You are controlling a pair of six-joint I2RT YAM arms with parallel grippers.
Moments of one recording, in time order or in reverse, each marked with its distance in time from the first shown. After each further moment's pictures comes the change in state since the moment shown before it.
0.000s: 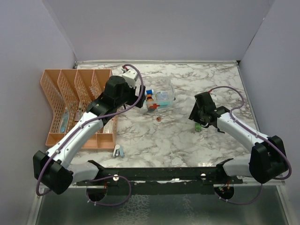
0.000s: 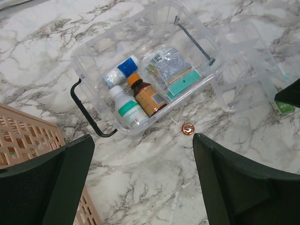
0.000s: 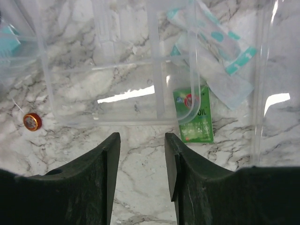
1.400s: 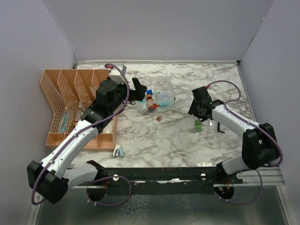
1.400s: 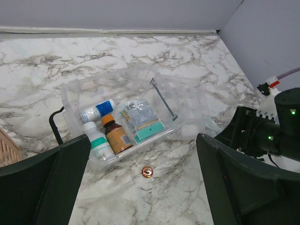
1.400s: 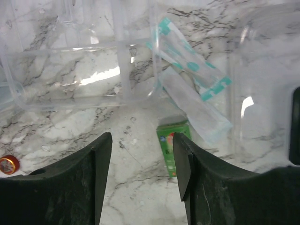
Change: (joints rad) left arm 0.000 -0.166 -0.140 0.267 -0.055 -0.297; right arm -0.027 0.208 0.100 0.016 0.077 -0.046
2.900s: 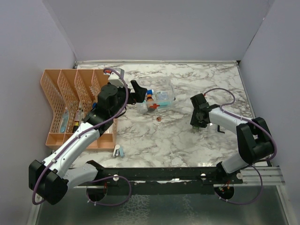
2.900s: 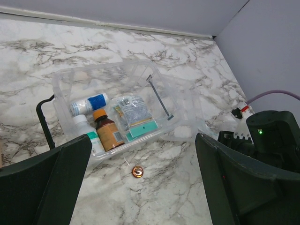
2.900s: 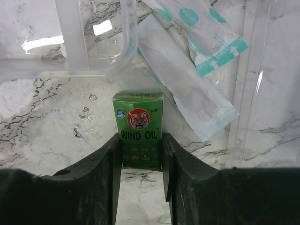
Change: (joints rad) left arm 0.000 -0.013 -0.106 0.106 -0.013 -0.109; right arm -0.013 0.045 -0.112 -0.002 -0.056 -0.074
